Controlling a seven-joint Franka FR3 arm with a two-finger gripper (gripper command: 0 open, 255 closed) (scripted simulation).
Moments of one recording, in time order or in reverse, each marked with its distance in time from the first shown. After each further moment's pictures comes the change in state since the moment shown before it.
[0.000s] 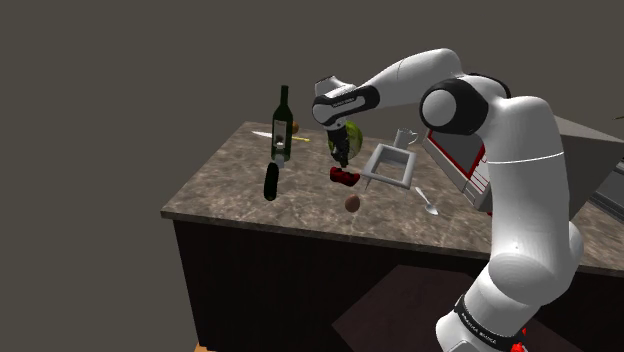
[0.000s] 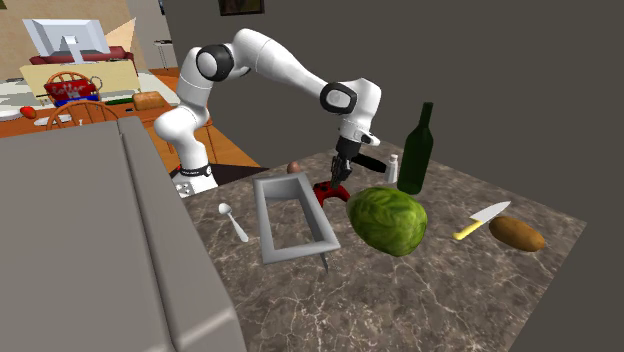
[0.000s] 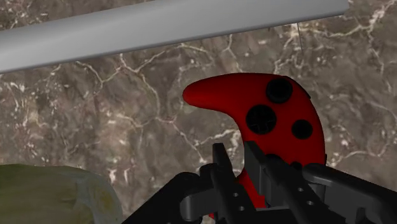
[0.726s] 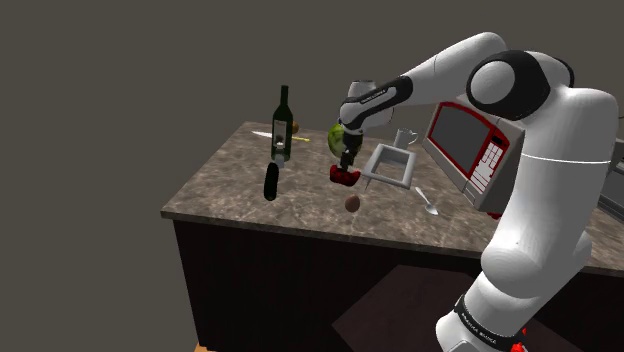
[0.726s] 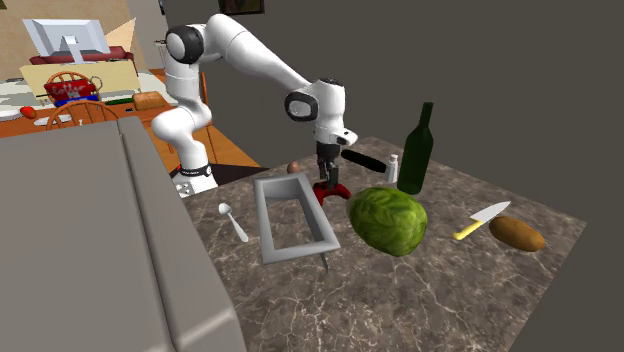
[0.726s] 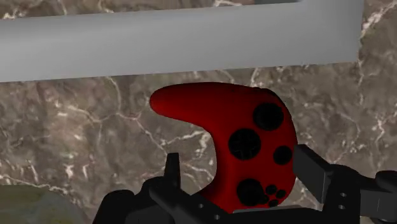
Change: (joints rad) arm -0.166 -0.270 0.086 -0.449 0.230 0.429 -0.233
